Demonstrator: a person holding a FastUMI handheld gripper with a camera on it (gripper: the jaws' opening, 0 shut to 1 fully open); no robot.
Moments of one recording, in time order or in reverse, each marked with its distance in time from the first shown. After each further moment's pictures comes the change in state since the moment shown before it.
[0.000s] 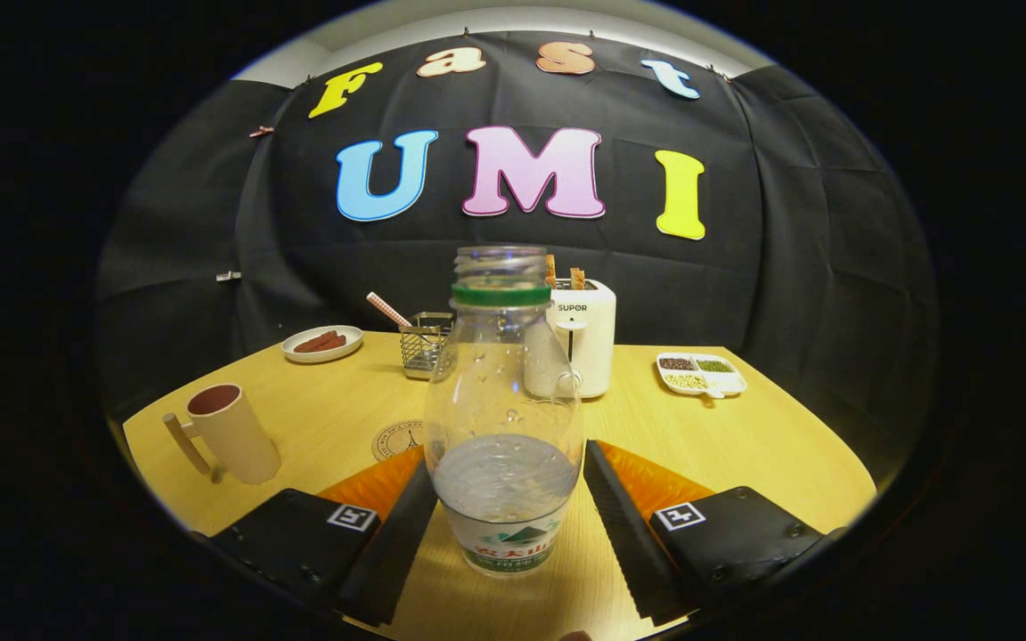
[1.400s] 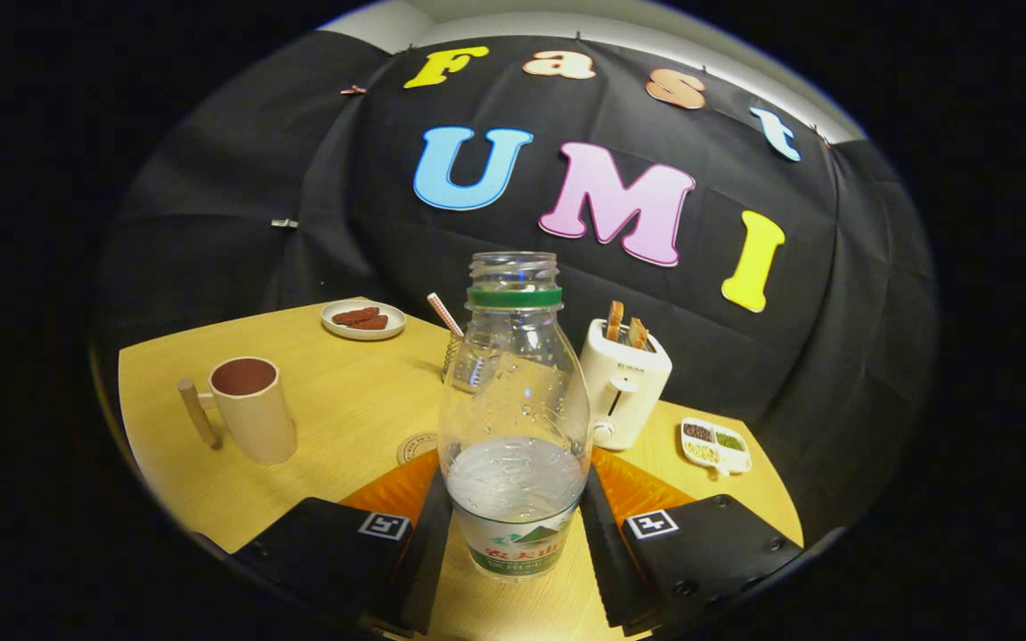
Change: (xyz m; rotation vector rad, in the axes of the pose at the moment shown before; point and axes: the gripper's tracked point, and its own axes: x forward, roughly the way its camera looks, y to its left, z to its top) arm 0.006 0.053 0.056 -0.330 -0.003 0.140
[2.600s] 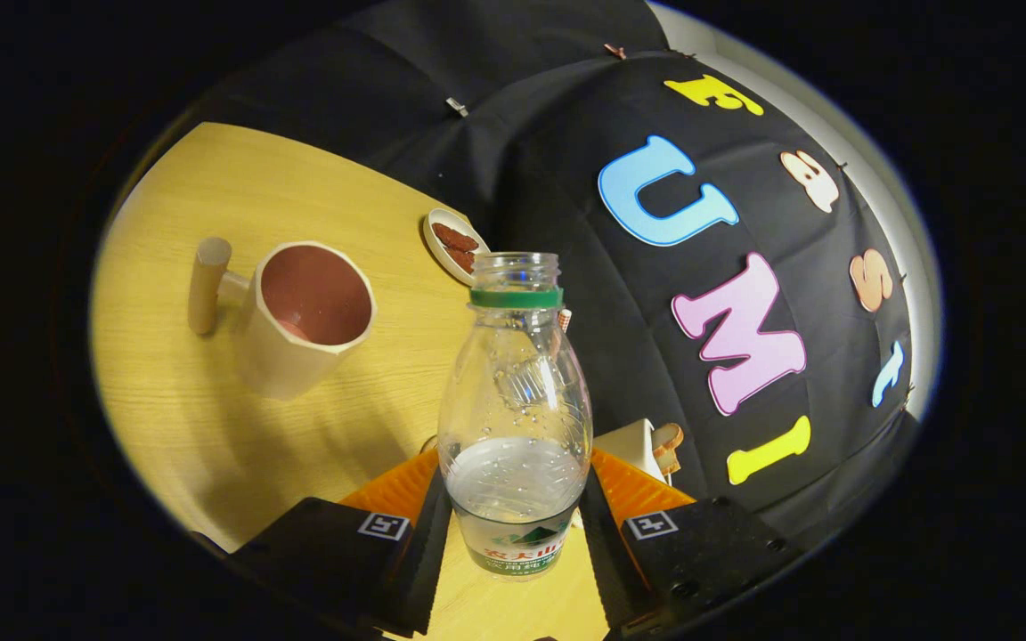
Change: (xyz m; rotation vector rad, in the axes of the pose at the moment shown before) arm 0.042 0.105 0.025 -0.750 0.086 0.071
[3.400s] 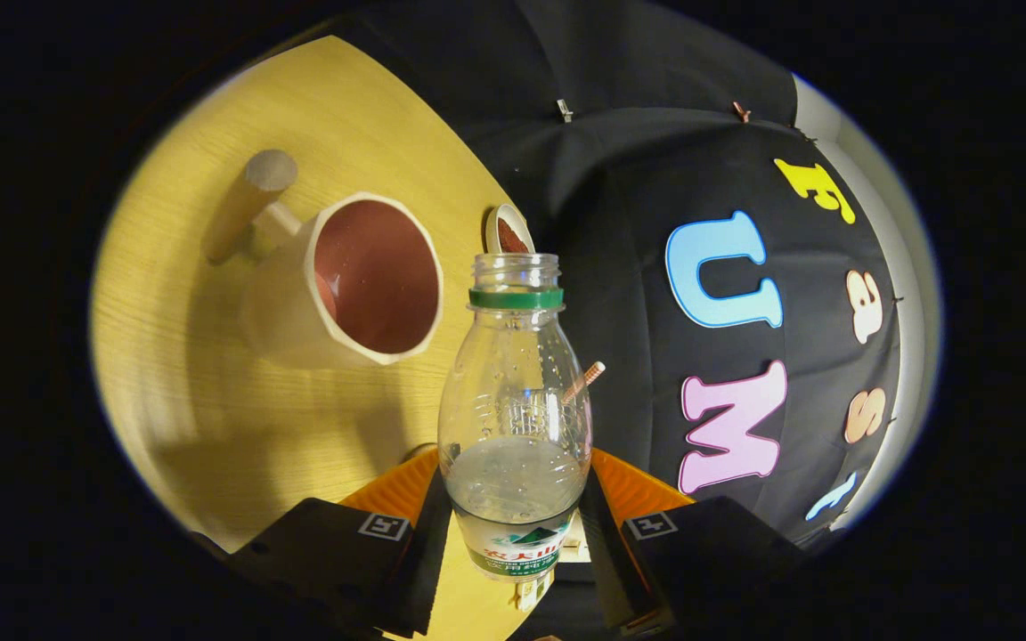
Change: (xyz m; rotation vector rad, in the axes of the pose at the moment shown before) arm 0.026 0.021 0.020 -0.368 -0.021 0.022
